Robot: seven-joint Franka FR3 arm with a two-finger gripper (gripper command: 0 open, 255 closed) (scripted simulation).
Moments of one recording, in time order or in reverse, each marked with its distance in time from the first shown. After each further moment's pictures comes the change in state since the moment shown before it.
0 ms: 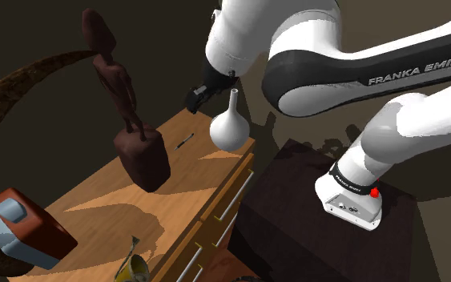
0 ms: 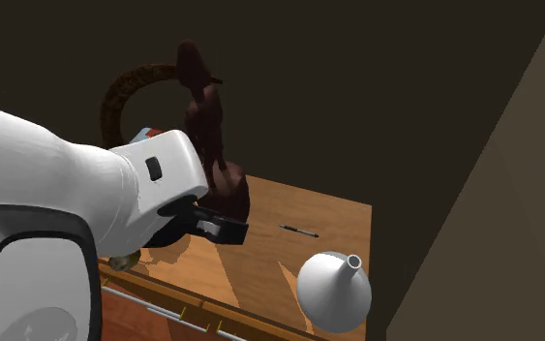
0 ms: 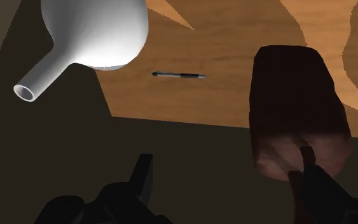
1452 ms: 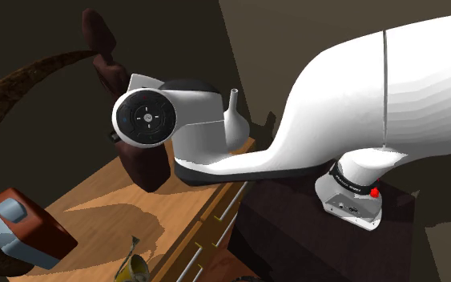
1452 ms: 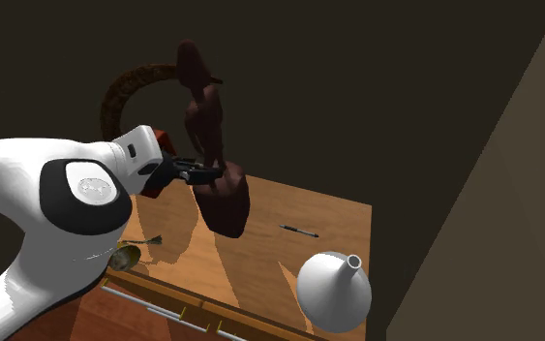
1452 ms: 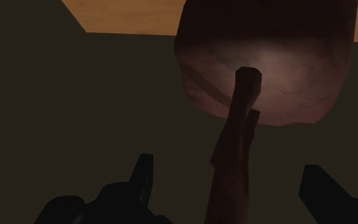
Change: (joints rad) arm -1.005 -0.150 1.016 0.419 -0.269 0.270 0.564
